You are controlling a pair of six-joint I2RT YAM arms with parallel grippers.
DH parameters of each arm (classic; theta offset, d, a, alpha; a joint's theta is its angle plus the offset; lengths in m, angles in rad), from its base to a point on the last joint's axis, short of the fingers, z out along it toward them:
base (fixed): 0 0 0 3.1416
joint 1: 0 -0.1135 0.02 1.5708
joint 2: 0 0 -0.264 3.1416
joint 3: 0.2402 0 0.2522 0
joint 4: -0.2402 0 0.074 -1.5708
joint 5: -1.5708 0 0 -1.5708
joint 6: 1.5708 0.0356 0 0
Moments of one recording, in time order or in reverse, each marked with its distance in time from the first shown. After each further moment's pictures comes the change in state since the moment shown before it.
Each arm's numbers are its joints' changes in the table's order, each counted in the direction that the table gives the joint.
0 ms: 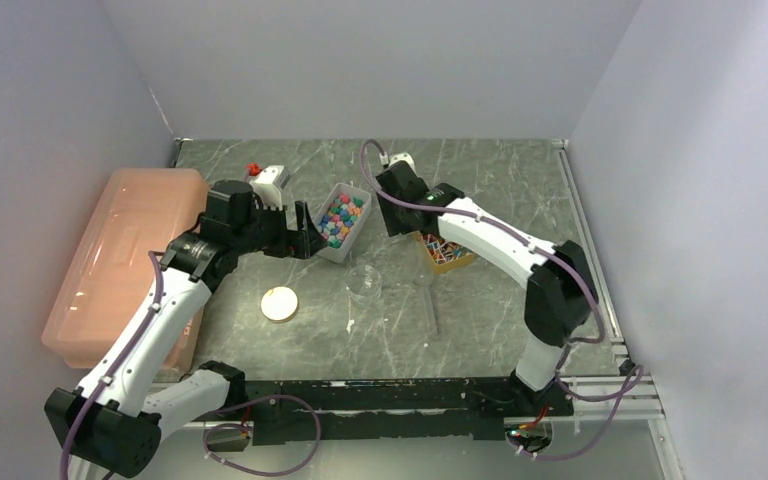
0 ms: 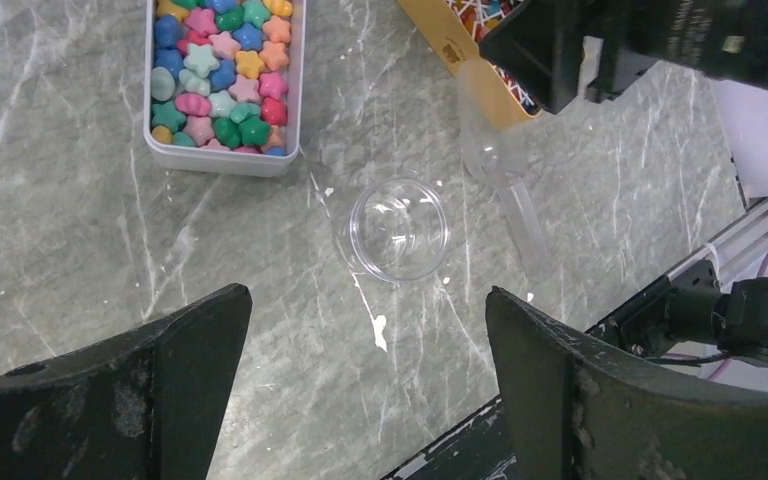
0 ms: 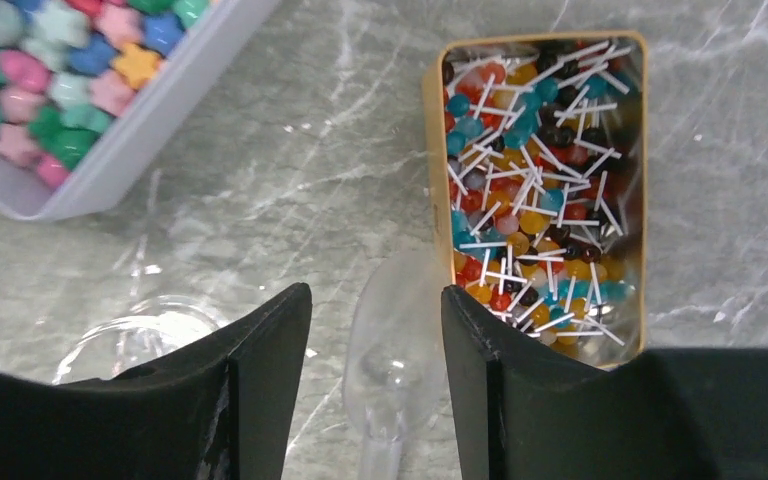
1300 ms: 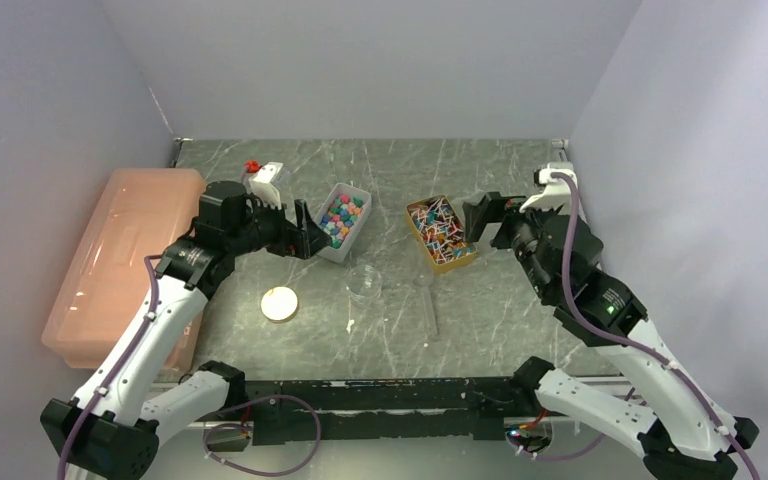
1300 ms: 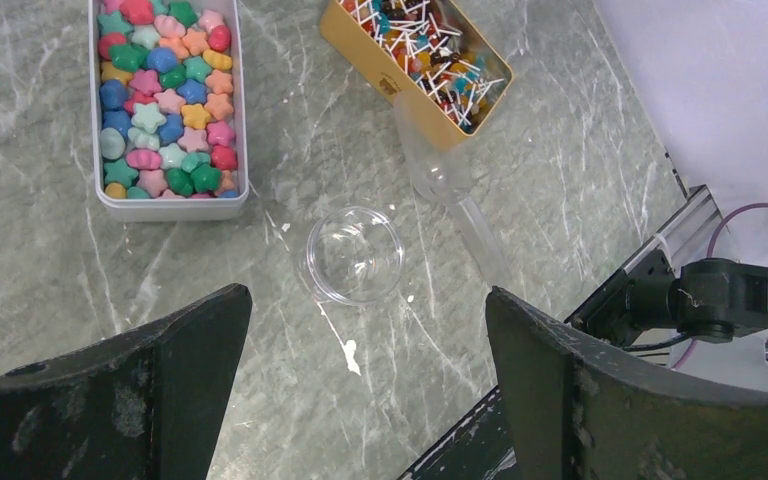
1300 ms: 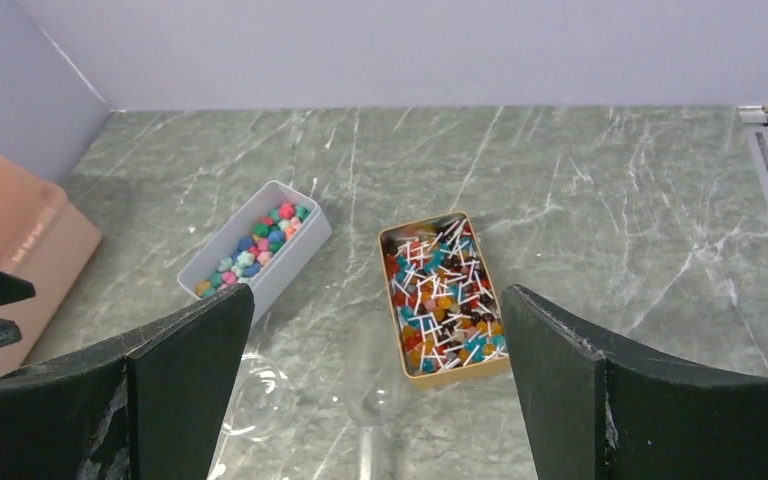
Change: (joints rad) left arm 0.000 -0.040 -0.017 0.087 -0.090 0.005; right arm -0.010 -0.956 -0.358 0.156 -0.144 -0.017
